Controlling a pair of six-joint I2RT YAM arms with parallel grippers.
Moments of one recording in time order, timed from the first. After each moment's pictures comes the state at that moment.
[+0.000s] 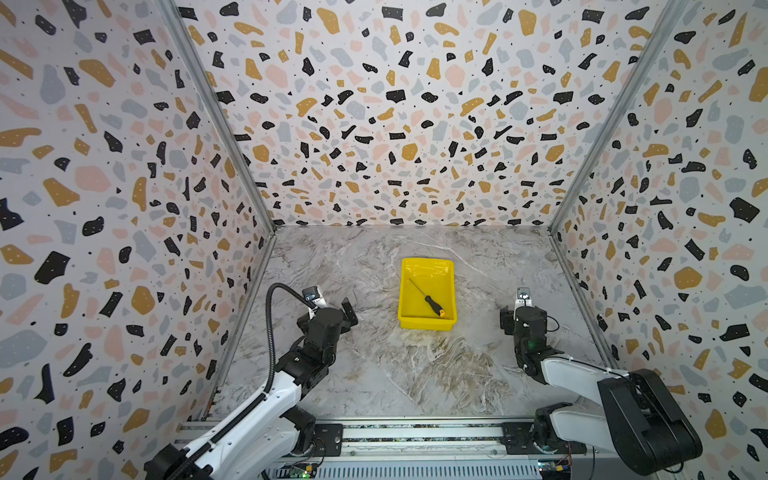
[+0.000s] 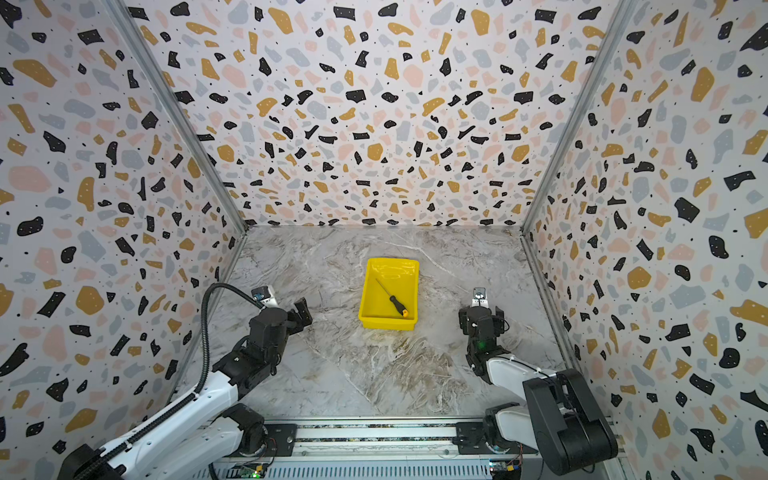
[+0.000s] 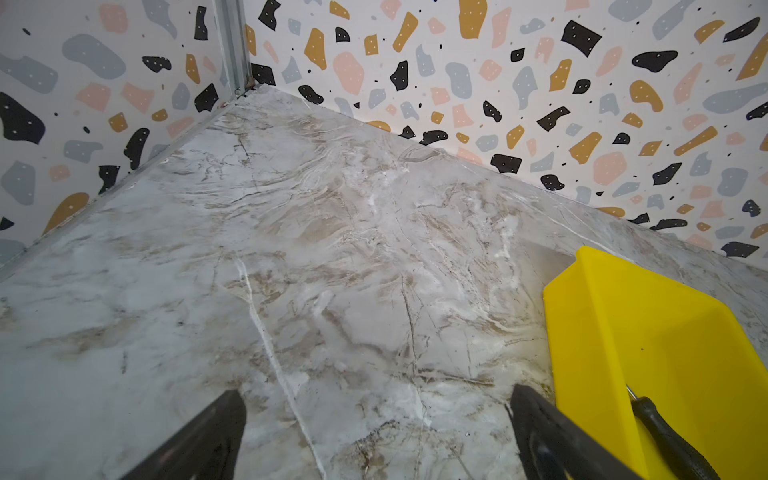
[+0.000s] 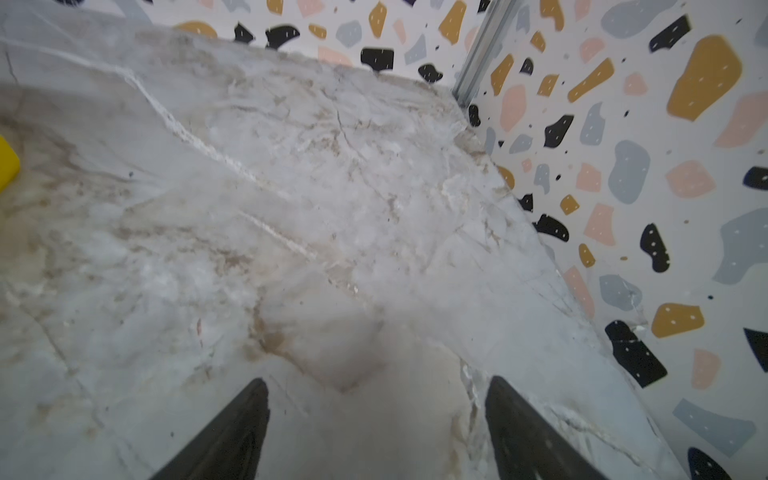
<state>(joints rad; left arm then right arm) -0.49 0.85 0.43 -0.07 -0.55 -0.54 0.27 1.27 0.26 0.59 0.51 -0.04</state>
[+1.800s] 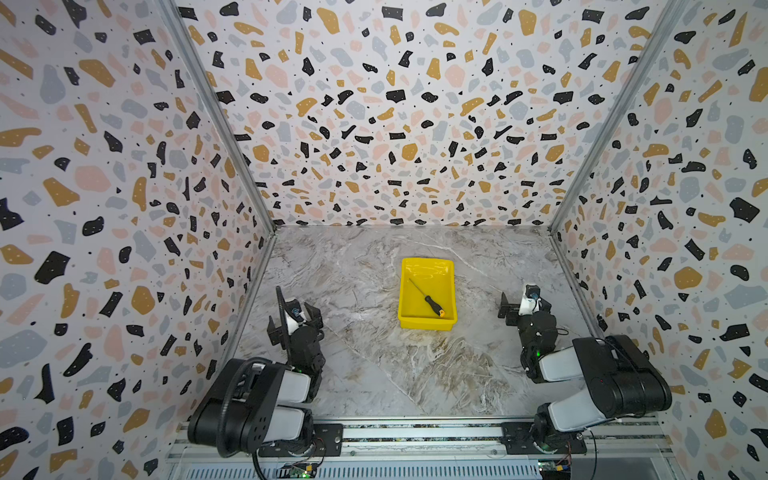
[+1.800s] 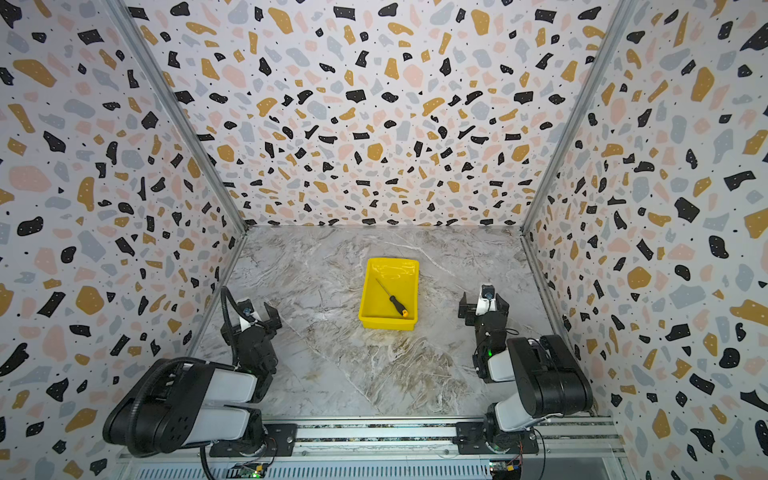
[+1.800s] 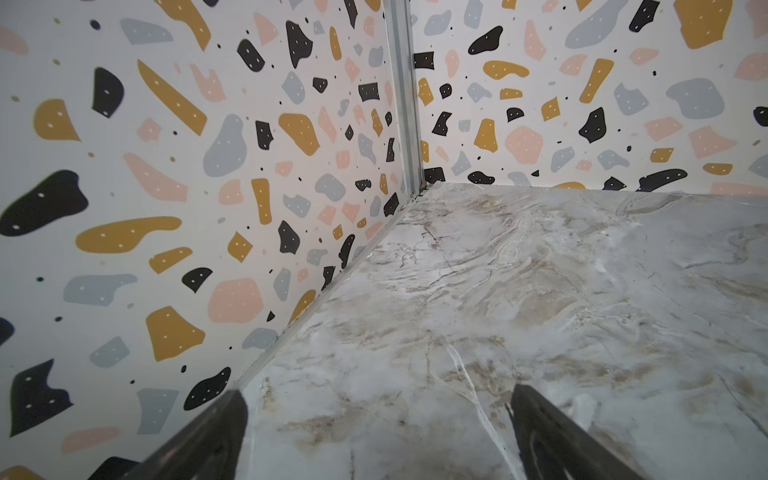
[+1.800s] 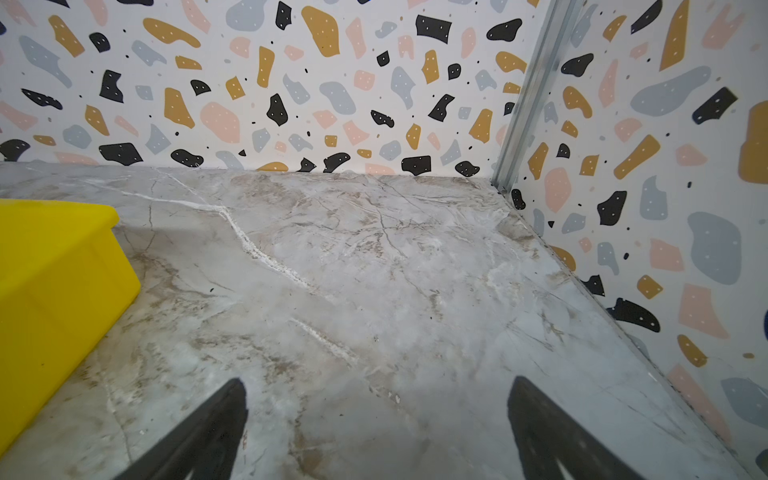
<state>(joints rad) -0.13 1.42 0.04 1.24 -0.71 0.05 0.11 1.51 0.18 1.17 0.18 -0.04</state>
